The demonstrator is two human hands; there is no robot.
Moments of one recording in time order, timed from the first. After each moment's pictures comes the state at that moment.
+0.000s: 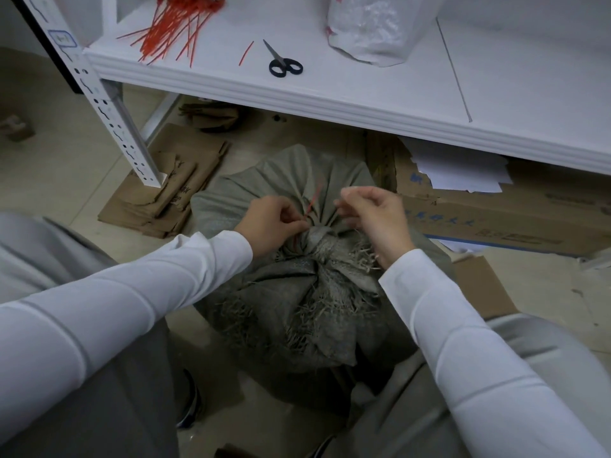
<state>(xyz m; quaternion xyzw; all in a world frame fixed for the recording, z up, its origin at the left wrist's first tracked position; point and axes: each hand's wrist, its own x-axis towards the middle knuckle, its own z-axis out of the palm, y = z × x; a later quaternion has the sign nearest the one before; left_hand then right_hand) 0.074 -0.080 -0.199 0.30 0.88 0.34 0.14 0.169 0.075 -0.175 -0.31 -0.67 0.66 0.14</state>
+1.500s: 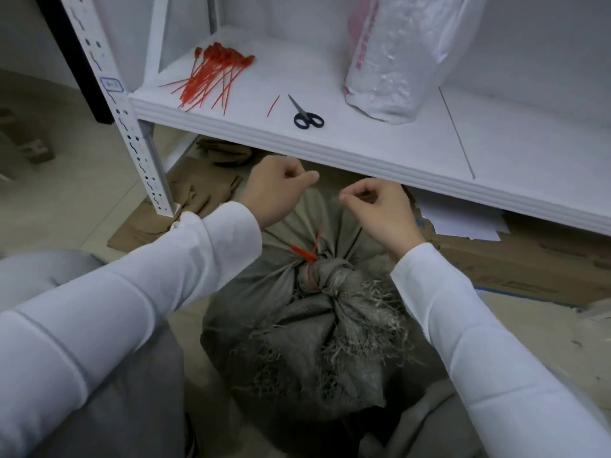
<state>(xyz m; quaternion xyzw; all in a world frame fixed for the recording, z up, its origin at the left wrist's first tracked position) 0.027 -0.088 -0.101 0.22 0.81 0.53 0.10 0.116 0.068 -0.111 -0.20 -0.87 0.43 0.15</state>
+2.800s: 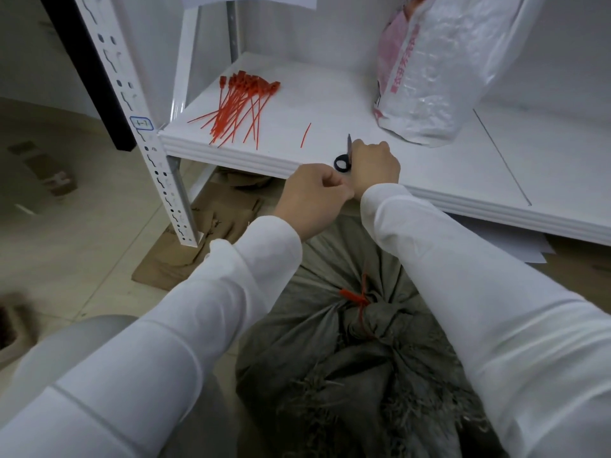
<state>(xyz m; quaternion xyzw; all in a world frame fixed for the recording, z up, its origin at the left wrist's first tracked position) -0.025 -0.090 -0.081 0.19 0.79 0.56 0.14 -0.074 0.070 -0.119 -0.24 -0.96 -0.04 0.12</state>
